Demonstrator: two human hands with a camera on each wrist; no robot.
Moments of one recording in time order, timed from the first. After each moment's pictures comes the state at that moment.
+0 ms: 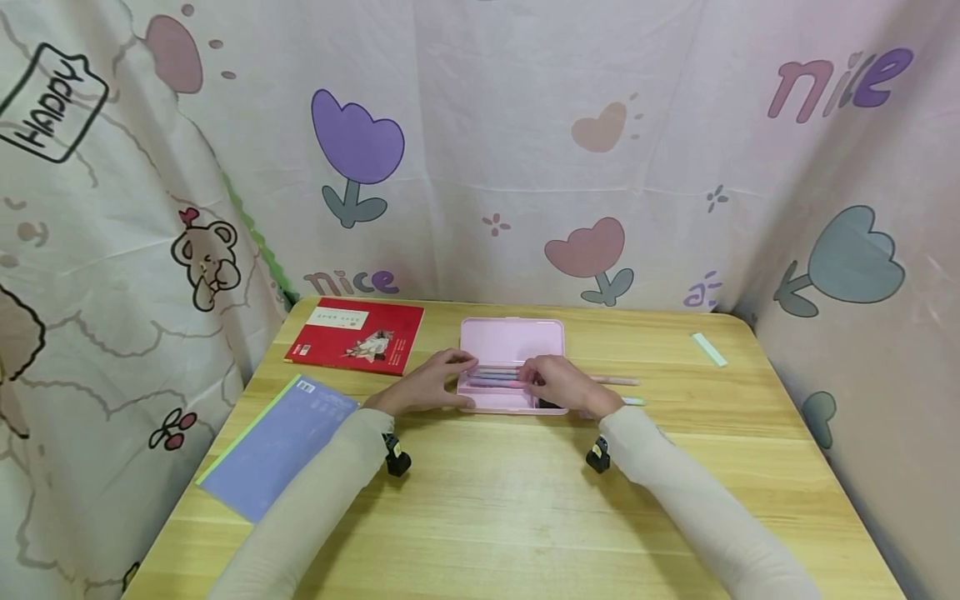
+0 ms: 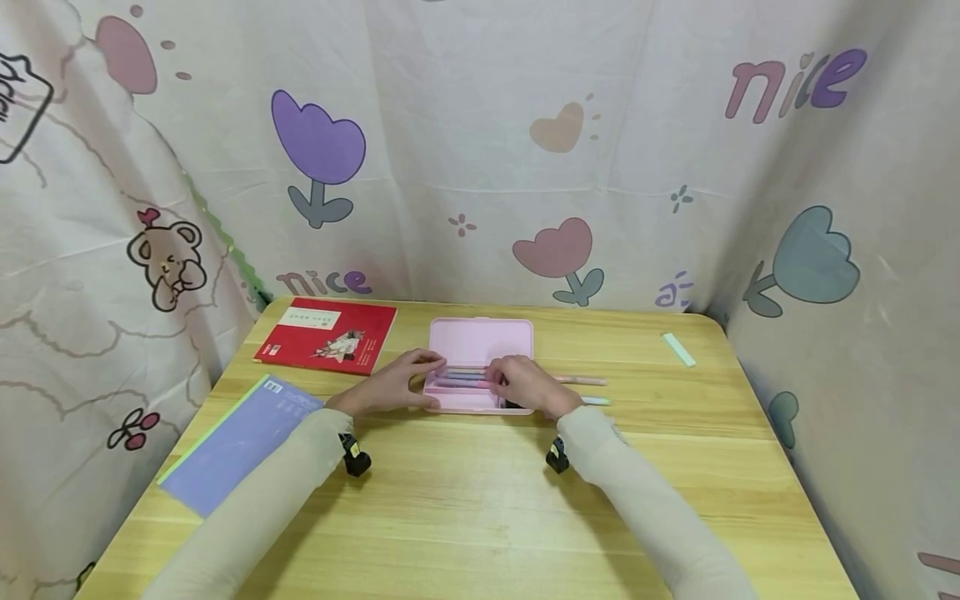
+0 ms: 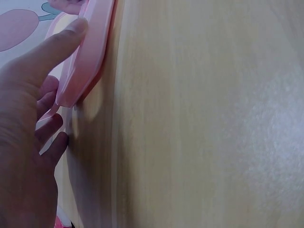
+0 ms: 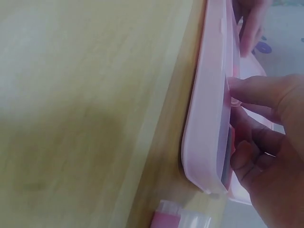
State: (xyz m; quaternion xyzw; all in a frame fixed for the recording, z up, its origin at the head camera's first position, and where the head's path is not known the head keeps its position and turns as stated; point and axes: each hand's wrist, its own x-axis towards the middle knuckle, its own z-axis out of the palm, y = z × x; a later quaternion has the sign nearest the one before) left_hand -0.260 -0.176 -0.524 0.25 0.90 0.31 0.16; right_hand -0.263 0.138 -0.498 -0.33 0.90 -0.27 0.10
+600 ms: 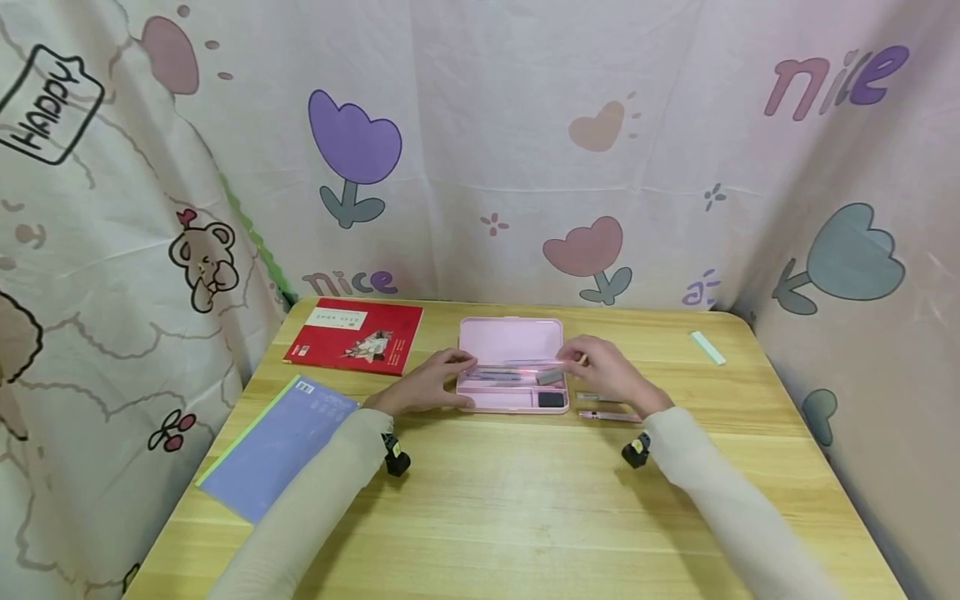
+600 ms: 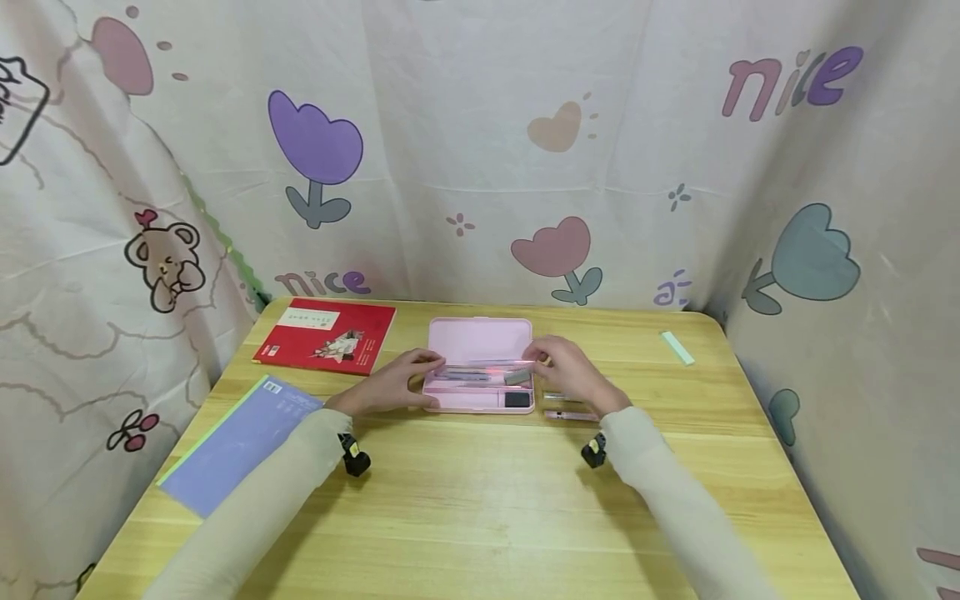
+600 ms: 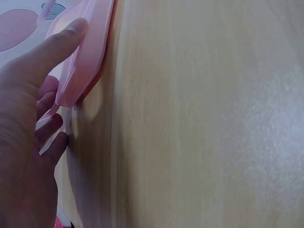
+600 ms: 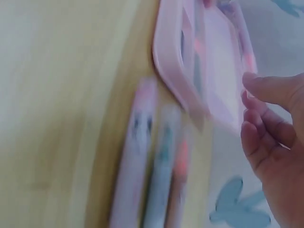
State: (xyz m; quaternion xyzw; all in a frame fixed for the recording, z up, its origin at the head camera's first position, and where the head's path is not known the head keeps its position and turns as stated) left_hand -0.260 -0.176 -0.524 0.26 0.90 0.31 0.15; right_hand -0.261 0.206 -0.481 -0.27 0.90 -0.34 0.01
